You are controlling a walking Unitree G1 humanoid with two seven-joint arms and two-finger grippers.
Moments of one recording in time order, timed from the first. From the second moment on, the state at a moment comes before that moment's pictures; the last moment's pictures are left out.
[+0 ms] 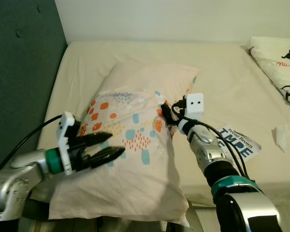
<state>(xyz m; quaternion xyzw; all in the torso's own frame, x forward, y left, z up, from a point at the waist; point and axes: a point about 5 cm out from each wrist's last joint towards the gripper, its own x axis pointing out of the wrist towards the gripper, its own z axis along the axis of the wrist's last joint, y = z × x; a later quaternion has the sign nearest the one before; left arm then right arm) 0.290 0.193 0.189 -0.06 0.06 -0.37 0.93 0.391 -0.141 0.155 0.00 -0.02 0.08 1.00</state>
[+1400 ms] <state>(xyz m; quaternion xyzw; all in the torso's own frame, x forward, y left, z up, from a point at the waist) 0.335 0.123 0.103 -0.08 0.14 -0.32 0.93 0.377 -0.171 0.145 -0.01 -0.05 0.00 1.00</state>
